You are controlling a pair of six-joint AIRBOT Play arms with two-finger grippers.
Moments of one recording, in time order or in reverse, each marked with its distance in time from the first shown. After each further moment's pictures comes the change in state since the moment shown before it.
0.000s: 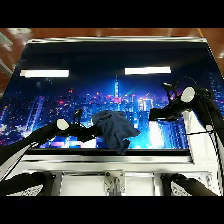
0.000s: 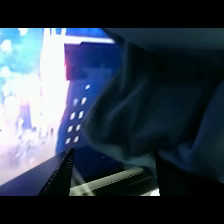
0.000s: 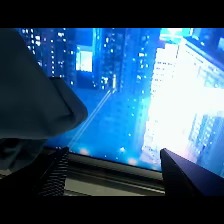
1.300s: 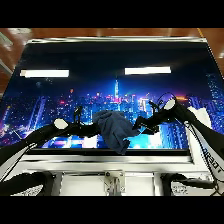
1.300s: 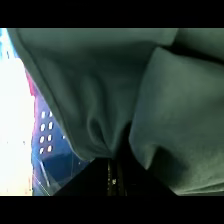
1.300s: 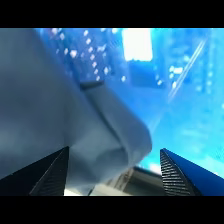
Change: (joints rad) left arm -0.003 0.041 -0.005 -0.118 0.017 0.145; right arm 0.003 -0.284 -0.169 0.406 -0.140 -0.002
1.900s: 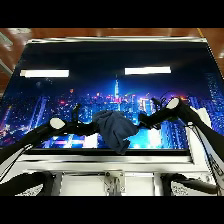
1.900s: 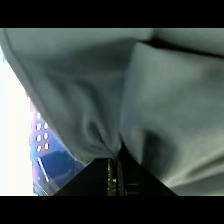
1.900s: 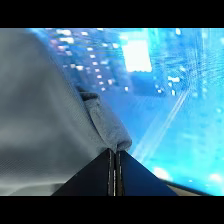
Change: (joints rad) left arm 0.032 0.064 0.000 0.027 -0.014 0.030; right arm -0.017 0.082 0.012 -0.020 -0.039 0.001
